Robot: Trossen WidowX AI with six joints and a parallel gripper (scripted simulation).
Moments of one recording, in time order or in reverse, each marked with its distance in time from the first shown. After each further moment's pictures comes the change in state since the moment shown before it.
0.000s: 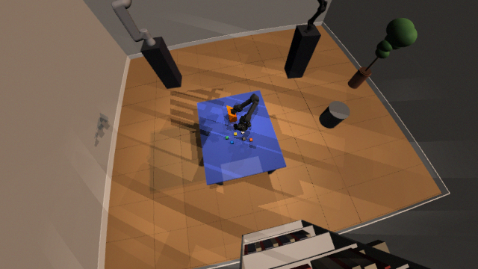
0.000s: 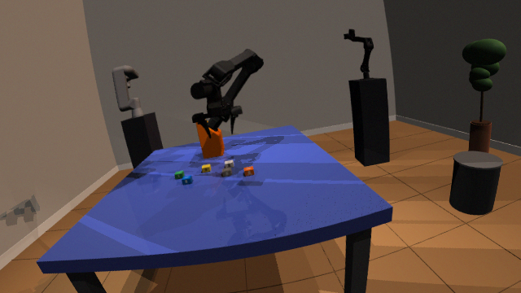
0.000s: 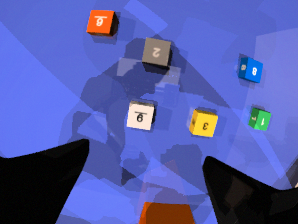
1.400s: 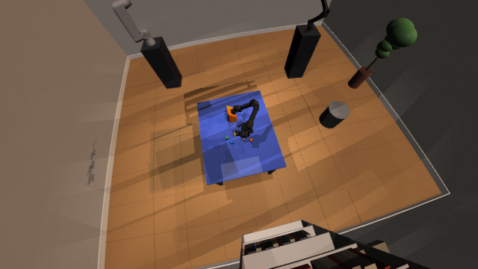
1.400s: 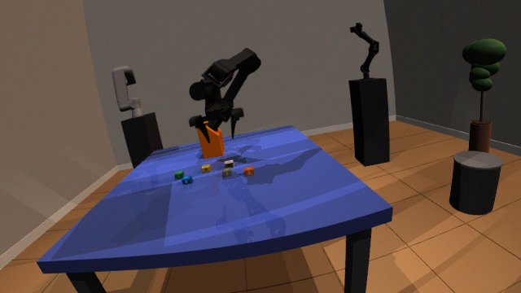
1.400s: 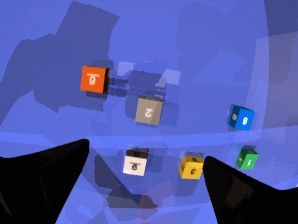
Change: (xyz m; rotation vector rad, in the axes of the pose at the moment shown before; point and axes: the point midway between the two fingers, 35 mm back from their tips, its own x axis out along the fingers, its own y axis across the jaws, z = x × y) arm 0.001 0.003 0.078 -0.001 0.000 0.002
